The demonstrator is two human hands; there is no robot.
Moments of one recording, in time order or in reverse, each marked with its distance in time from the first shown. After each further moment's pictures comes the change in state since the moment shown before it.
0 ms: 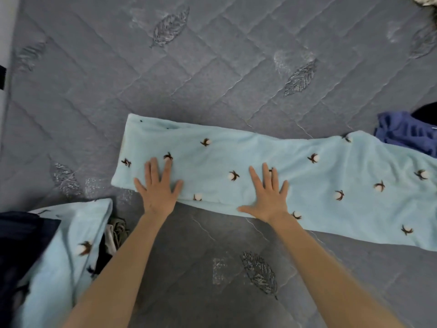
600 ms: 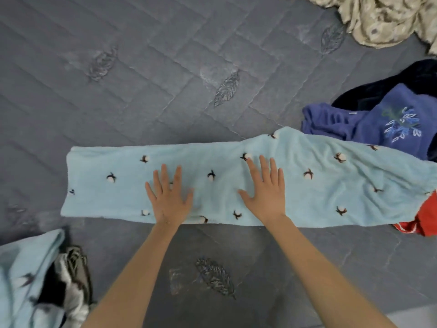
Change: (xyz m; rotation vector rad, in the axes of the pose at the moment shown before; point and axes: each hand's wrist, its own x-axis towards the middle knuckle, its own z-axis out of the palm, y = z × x) left_hand -0.042 0.183 0.015 0.159 0.077 0.167; right_hand -0.046 0.140 -0.033 0.196 0.586 0.039
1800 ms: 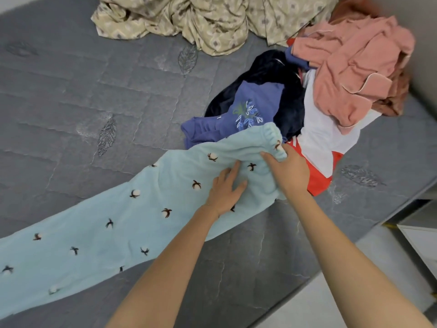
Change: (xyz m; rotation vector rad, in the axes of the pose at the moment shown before) left_hand -0.052 0.400 -0.008 -0.456 -0.563 0.579; right_hand -0.040 0.286 -0.170 0.482 0.354 0.726
